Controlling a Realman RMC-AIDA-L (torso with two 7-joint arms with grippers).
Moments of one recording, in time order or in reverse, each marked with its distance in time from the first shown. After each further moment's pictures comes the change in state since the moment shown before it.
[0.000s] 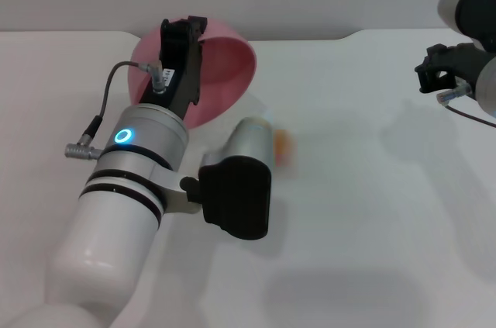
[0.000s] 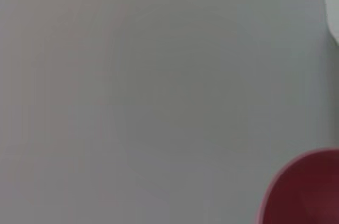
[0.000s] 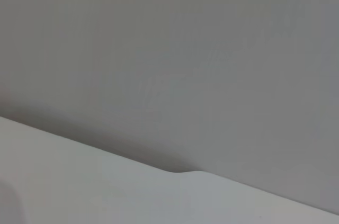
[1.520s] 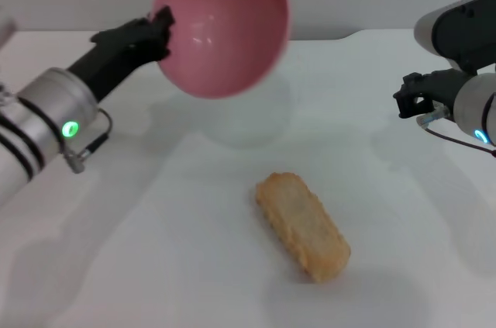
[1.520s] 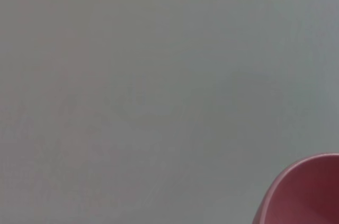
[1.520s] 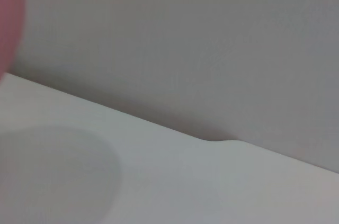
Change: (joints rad) left arm 0.058 0.008 -0.672 -0.183 -0.777 1.104 -1.028; right arm 0.033 -0.004 -0.001 0.079 0.116 -0.006 -0.054
